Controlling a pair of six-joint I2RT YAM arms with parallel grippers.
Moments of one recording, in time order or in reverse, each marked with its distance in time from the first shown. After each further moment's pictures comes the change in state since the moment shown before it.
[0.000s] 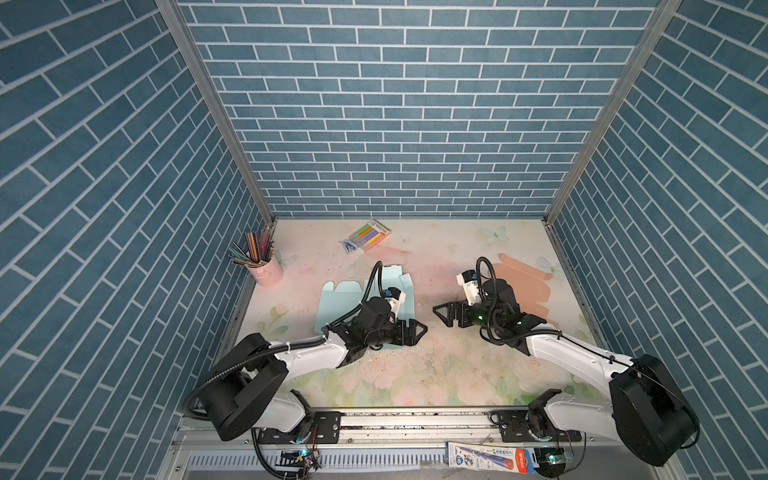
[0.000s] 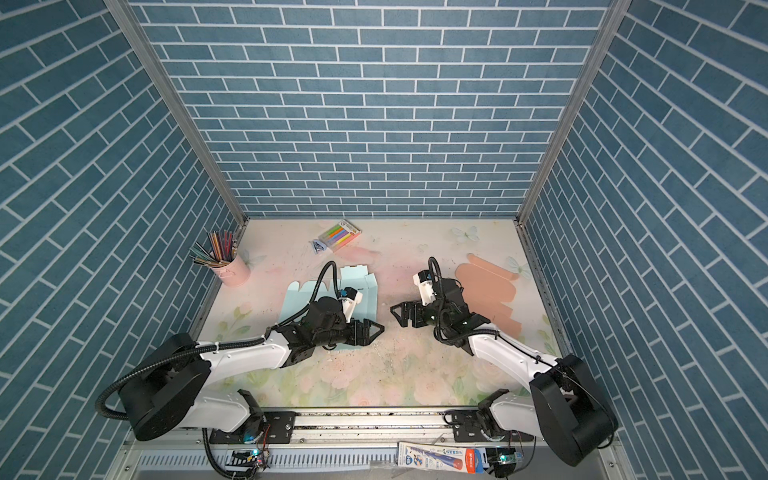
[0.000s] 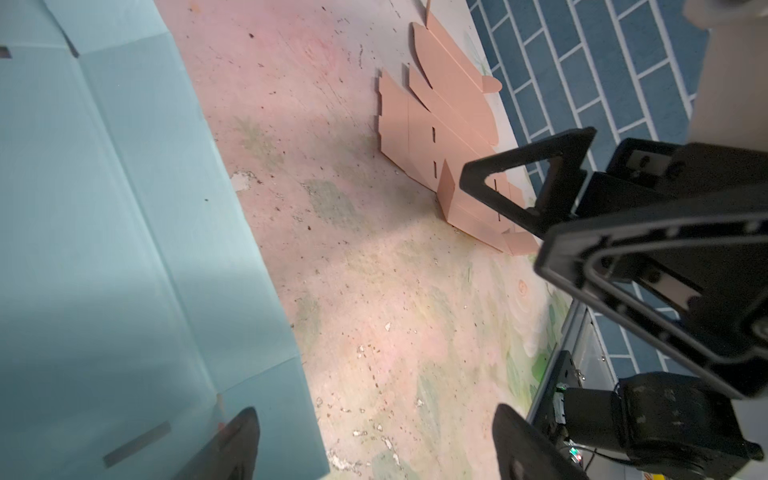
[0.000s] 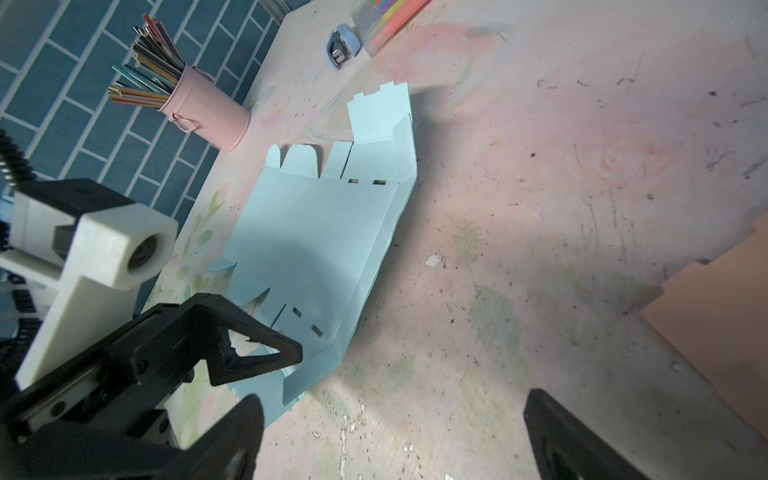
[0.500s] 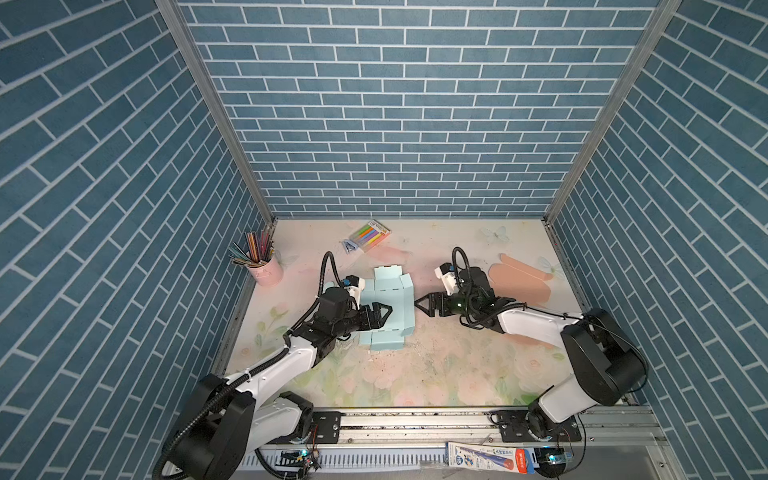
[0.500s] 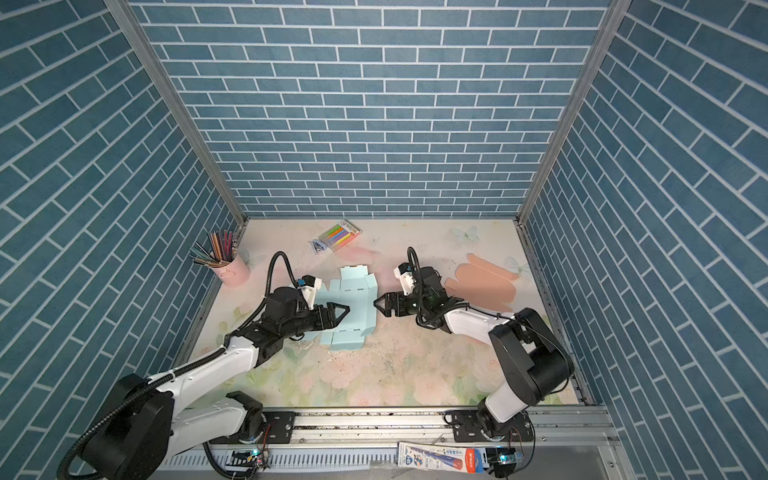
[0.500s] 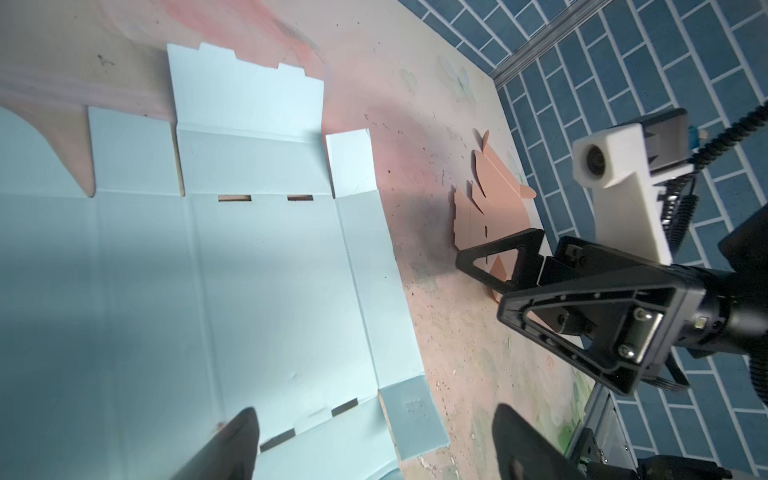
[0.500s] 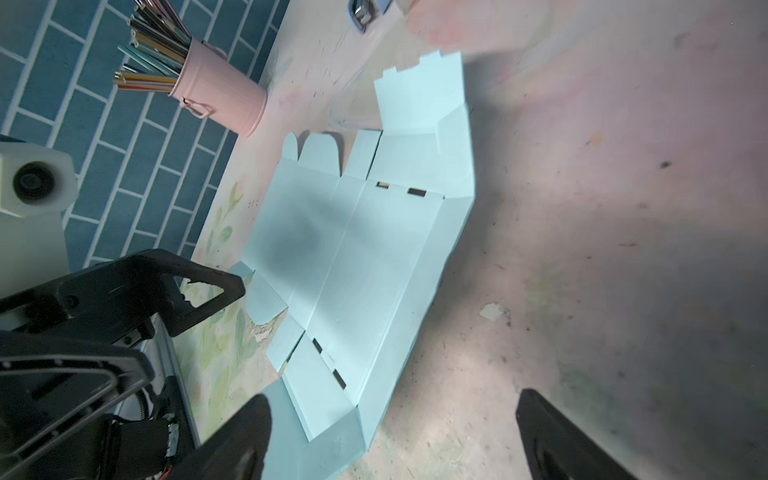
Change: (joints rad) left arm 0.340 -0.241 -0.094 -0.143 0.070 0.070; right arm 0.051 0.363 0.175 0.157 -0.121 0.087
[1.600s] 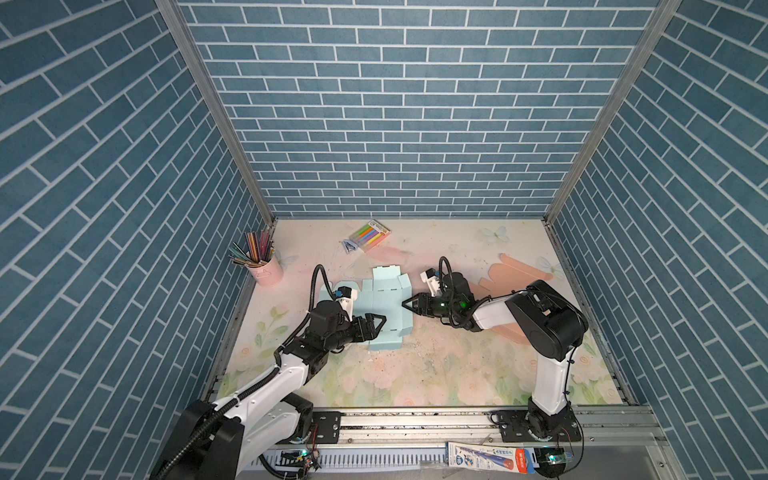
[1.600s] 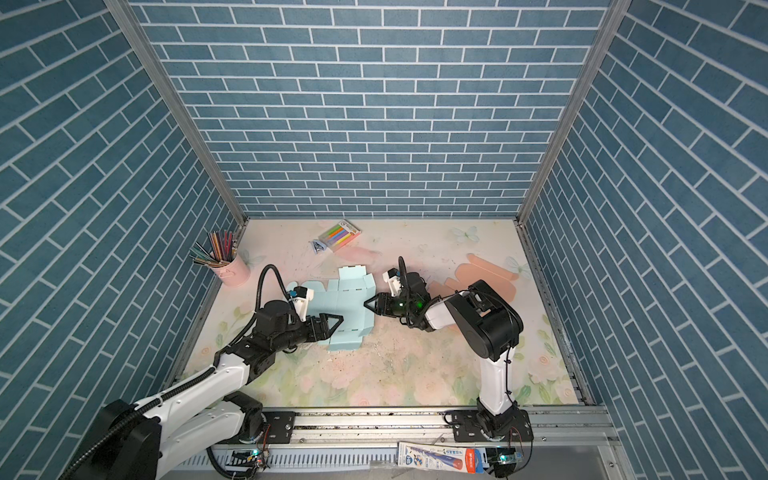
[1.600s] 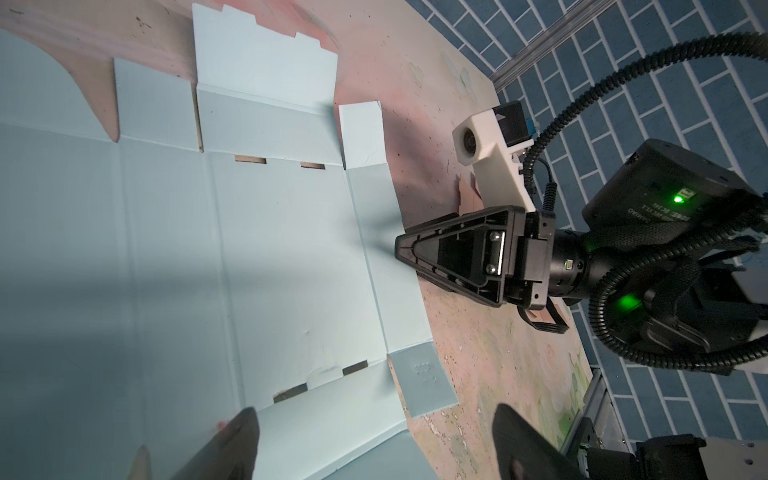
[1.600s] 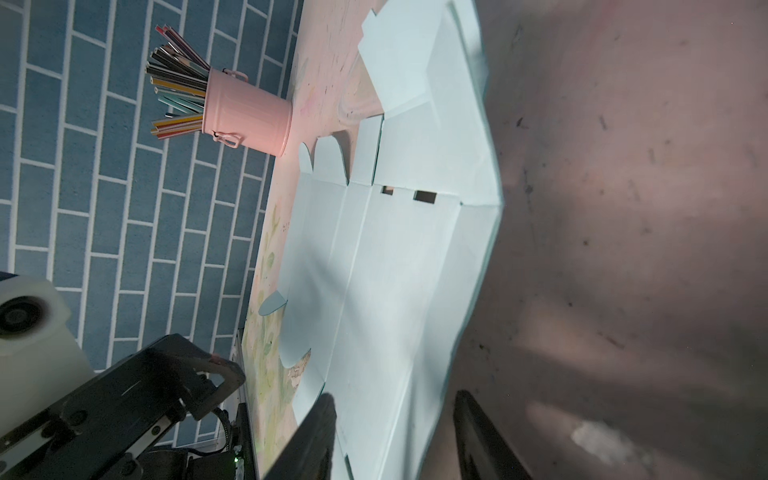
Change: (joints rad) left arm 0.016 -0.133 -0.127 0.023 0.003 -0.019; right arm 0.031 0.332 0.056 0.392 -0.116 0.273
